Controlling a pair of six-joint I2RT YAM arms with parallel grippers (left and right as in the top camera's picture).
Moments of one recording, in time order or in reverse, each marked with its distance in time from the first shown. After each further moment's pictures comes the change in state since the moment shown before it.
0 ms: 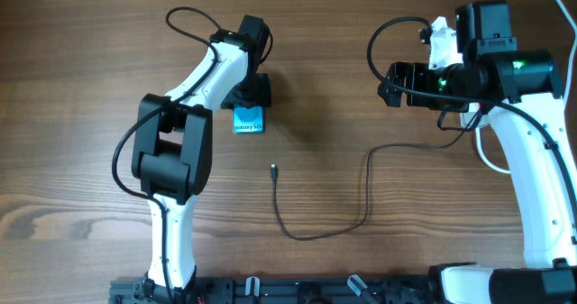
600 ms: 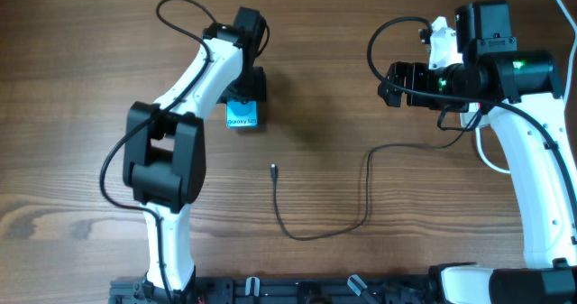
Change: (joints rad) left arm 0.005 -0.093 0.014 -0.049 -0.050 0.000; right arm 0.000 0.000 0.000 0.000 0.000 0.000
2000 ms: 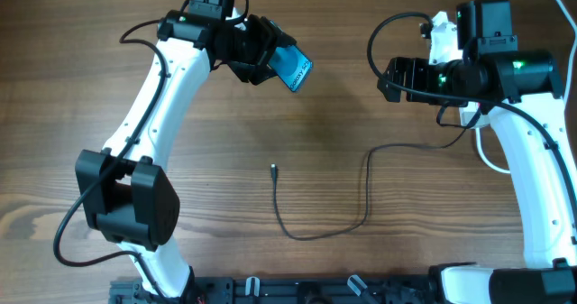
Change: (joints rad) left arm 0.052 -0.249 0.002 0.180 0.695 -0.743; right arm 0.000 0.000 0.000 0.046 0.000 0.000
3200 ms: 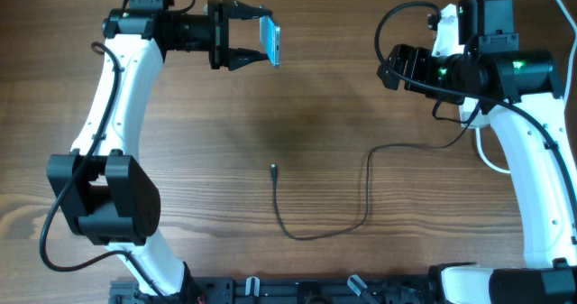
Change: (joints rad) left arm 0.207 0.000 0.000 0.043 0.703 -0.182; right arm 0.000 0.000 0.000 0.068 0.000 0.148
